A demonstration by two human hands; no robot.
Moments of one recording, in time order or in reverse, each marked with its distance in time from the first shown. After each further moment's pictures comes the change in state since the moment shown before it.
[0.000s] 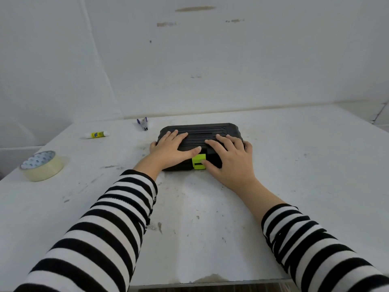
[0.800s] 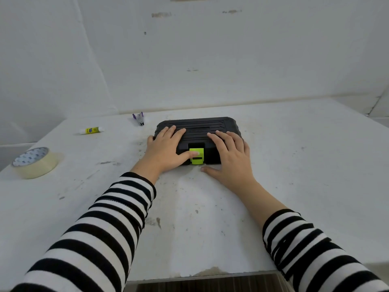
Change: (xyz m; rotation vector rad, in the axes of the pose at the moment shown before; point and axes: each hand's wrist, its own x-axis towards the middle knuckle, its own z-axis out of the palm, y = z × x) left_hand -0.006 -0.007 0.017 0.184 0.204 0.112; right_hand -0.014 -0.002 -0.008 0.013 -0.150 0.034
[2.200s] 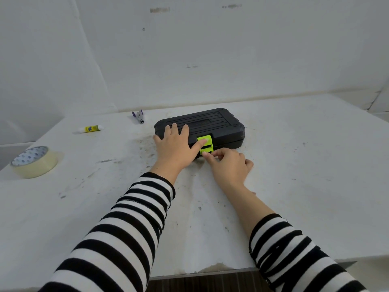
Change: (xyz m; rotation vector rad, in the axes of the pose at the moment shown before) left_hand 0.004 0.030 0.009 0.055 0.078 -0.146; right_hand -0.001 -0.040 0.002 0.297 -0.095 0.680
